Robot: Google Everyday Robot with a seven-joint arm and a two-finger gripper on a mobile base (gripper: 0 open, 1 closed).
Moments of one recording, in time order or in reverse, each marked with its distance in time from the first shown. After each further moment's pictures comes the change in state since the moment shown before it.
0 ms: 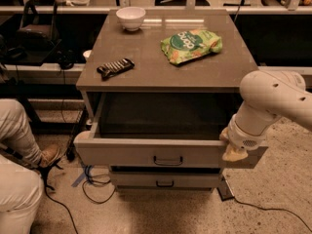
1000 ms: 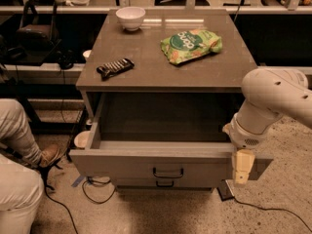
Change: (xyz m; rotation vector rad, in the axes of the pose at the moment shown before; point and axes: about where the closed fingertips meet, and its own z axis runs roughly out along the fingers) arm -0.001 0.001 -0.008 0.000 0.000 0.000
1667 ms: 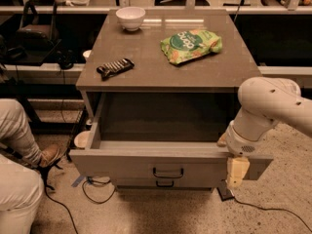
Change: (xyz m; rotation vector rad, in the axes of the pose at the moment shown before) arm -0.005 0.009 0.025 -0.047 -0.031 -0.043
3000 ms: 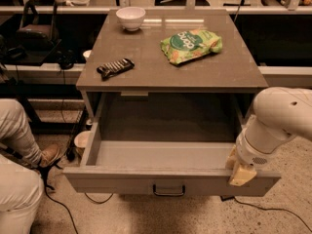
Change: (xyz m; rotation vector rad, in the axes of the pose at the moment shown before) arm 0.020 0.028 -0.010 0.074 -0.006 0.063
